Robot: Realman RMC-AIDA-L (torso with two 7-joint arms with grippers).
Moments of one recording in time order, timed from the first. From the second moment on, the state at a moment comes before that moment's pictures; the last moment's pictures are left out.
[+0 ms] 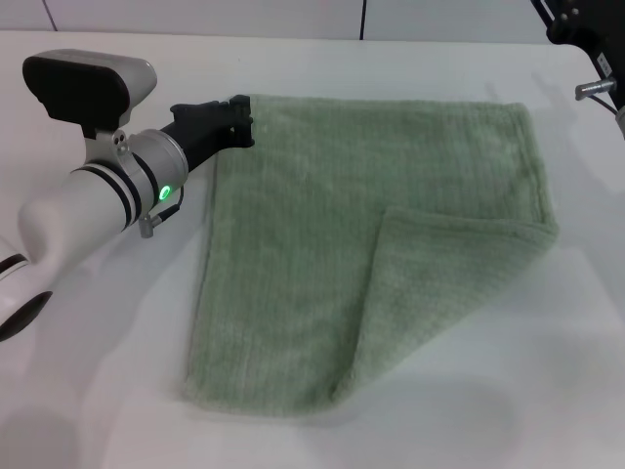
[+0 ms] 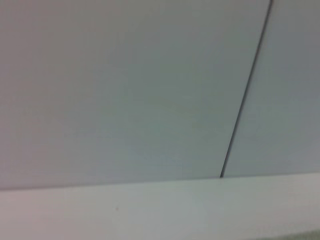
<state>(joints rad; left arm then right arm) -0.60 -2.08 1.89 0.44 0.07 0.43 -0.71 0.51 2.08 -1.88 -0.39 0.38 -1.04 0.08</state>
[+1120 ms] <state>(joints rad) -0.66 -2.08 1.94 0.38 0.07 0.32 -0.75 0.52 2.08 -1.88 -0.39 0.38 -1.04 0.08</state>
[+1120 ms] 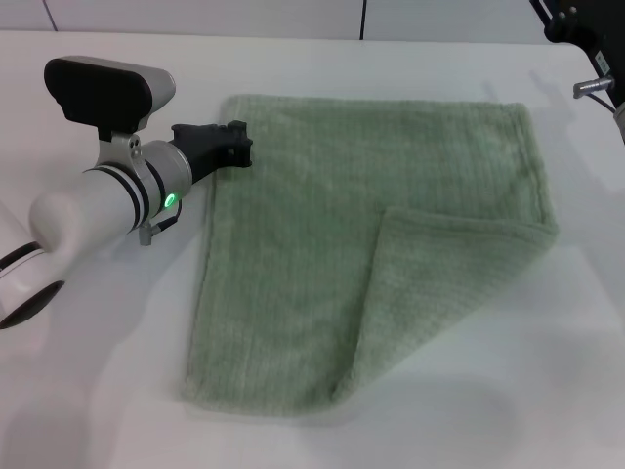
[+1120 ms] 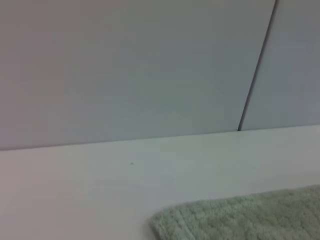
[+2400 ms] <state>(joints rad) -0.67 -2.08 1.98 0.39 0.07 0.29 -0.75 0.49 2.08 -1.89 -0.57 0.35 -0.84 0.09</state>
